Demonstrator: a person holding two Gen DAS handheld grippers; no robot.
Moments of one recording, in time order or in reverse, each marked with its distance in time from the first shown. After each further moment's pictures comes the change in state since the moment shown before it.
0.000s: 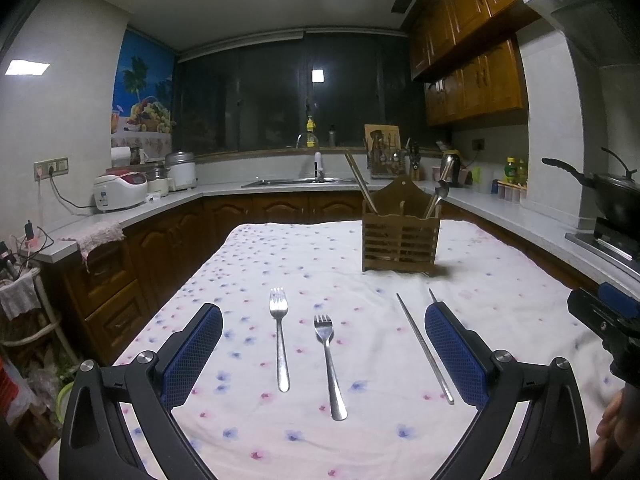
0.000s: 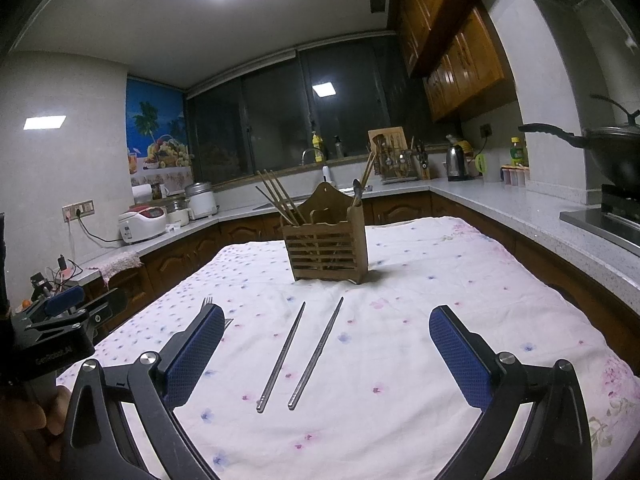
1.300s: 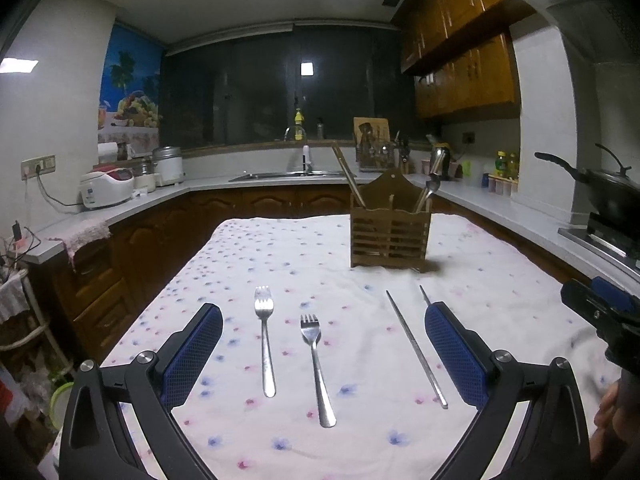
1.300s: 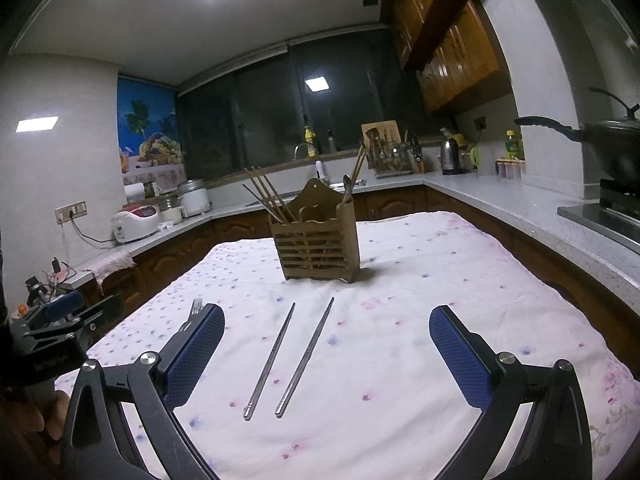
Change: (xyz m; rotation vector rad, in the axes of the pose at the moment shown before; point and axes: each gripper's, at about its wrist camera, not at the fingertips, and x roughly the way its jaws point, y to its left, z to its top) left arm 0.016 -0.012 0.005 0.007 0.025 -0.036; right arm 0.004 -0.003 -0.003 0.018 0.021 -0.023
